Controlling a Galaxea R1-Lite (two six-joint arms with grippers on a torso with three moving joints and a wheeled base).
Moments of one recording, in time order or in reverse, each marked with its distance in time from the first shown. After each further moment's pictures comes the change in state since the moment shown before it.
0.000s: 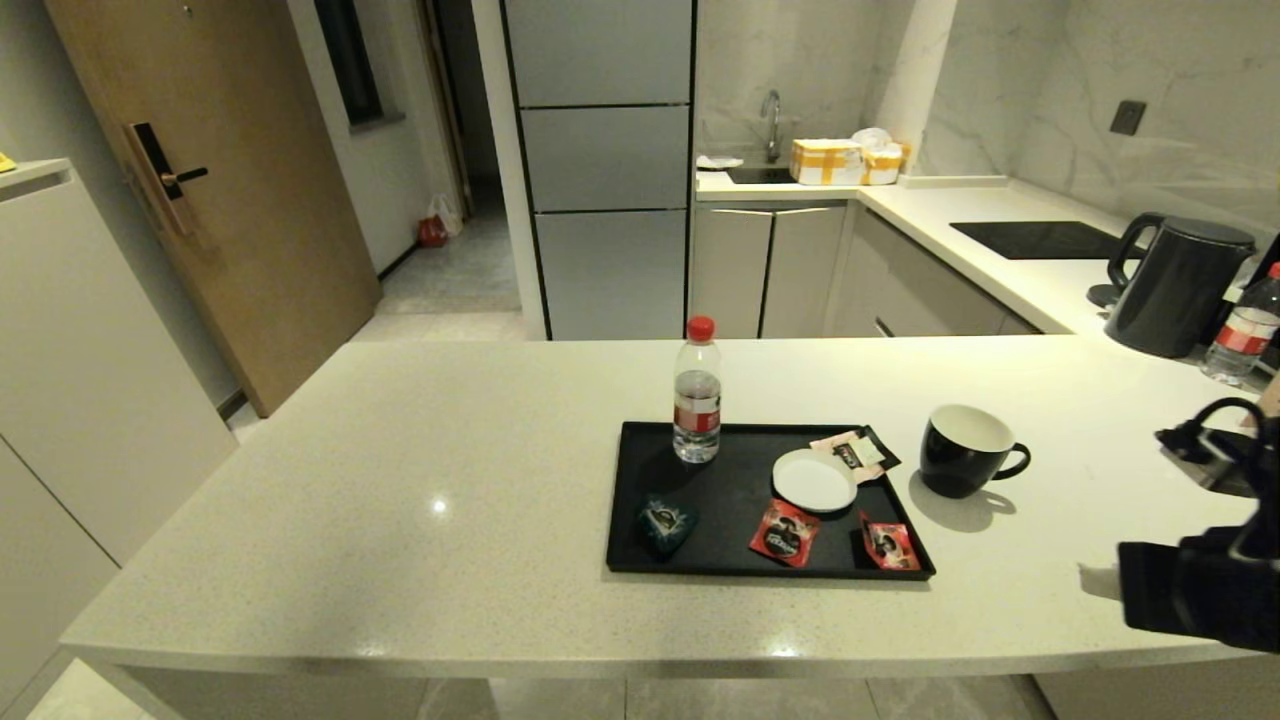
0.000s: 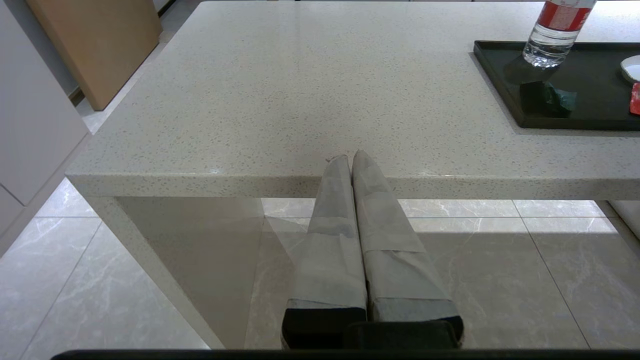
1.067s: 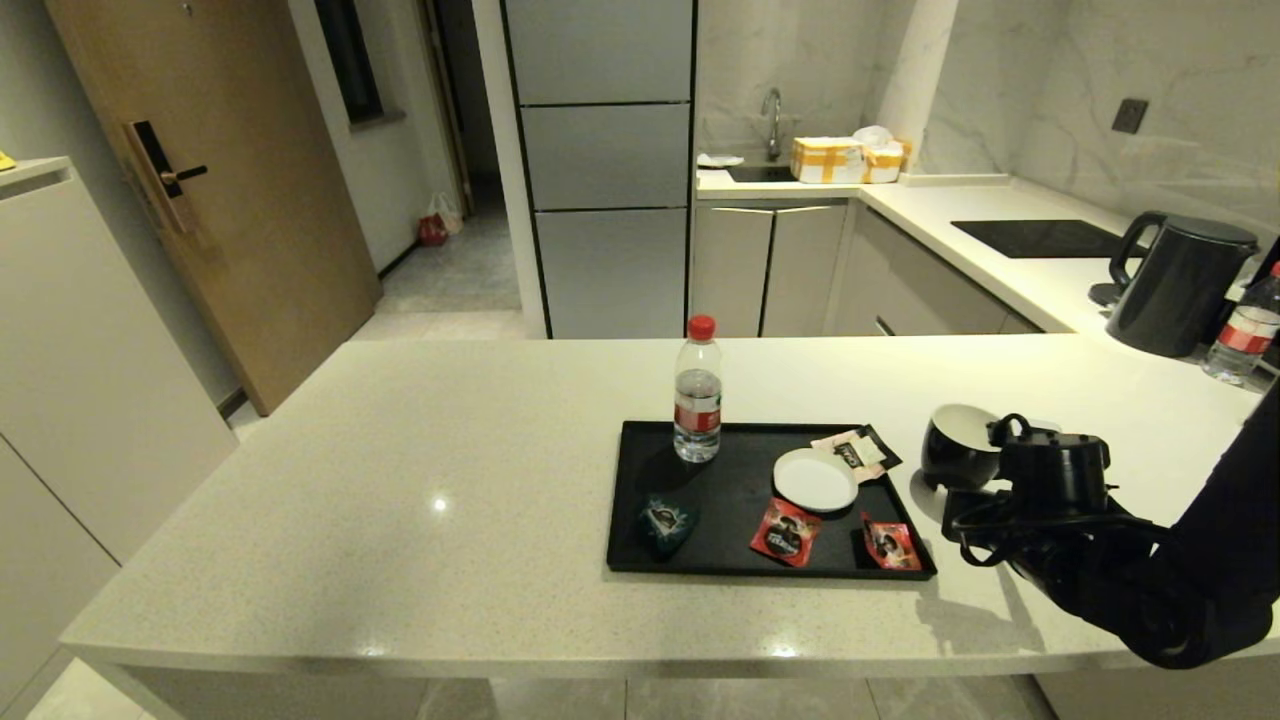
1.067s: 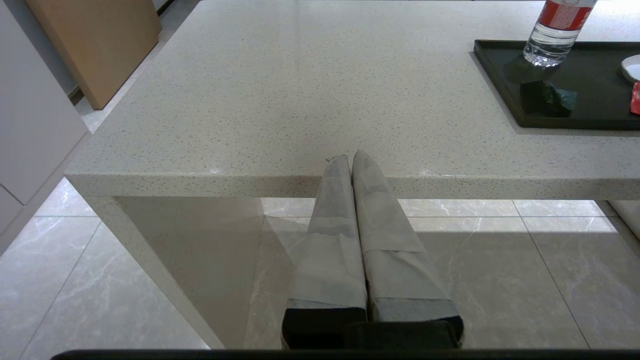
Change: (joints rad) left arm 0.001 0.000 0.000 0.000 0.000 -0.001; right arm 0.043 0.713 0.047 -1.026 -0.400 -0.005
